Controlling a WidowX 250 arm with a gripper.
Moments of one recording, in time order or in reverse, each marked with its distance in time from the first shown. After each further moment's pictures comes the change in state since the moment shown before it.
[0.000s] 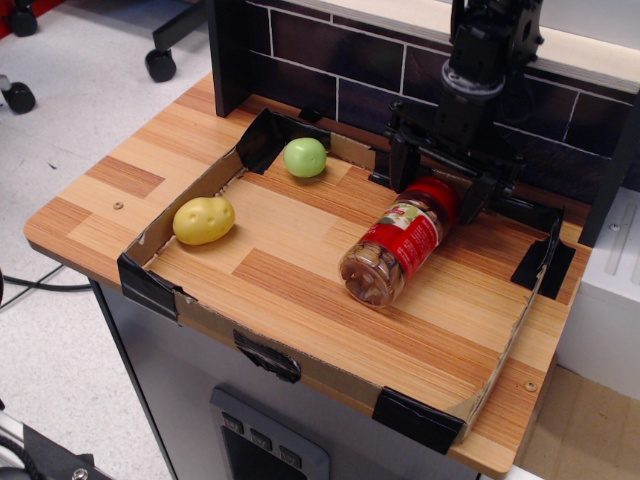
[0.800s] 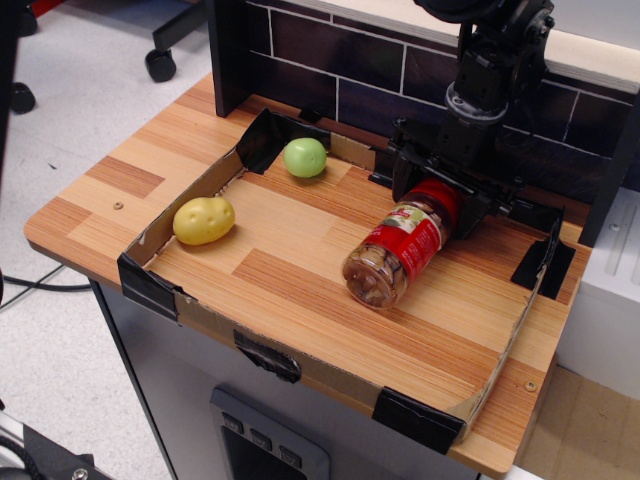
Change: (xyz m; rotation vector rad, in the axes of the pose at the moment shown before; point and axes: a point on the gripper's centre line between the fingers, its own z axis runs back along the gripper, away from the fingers) arm -0.004 -0.003 -0.011 0.032 -0.008 -0.024
